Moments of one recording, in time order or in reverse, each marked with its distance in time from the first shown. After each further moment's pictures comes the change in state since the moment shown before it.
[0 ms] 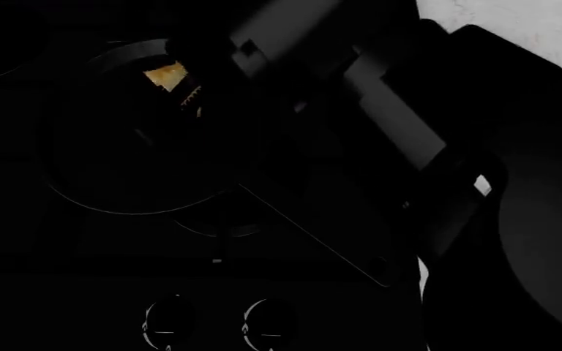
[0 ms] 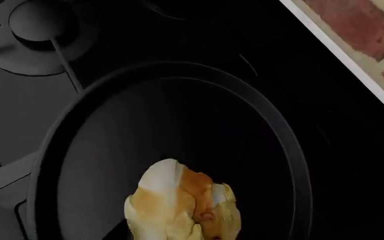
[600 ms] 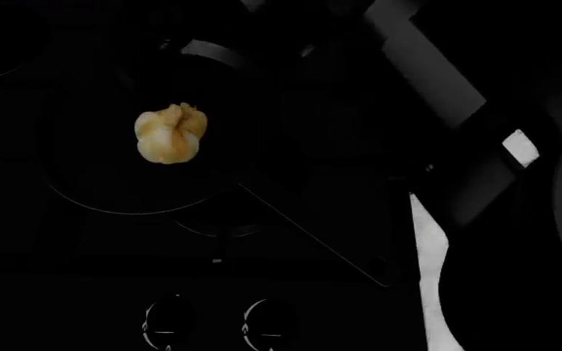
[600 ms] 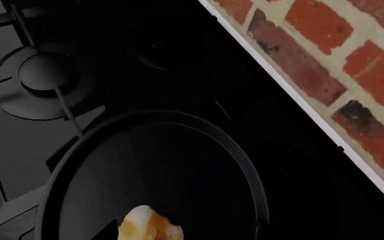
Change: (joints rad) left arm -0.006 -0.001 0.016 0.003 -0.001 0.005 -0.008; right arm 0.104 0.010 0.014 0.005 0.047 -0.019 0.019
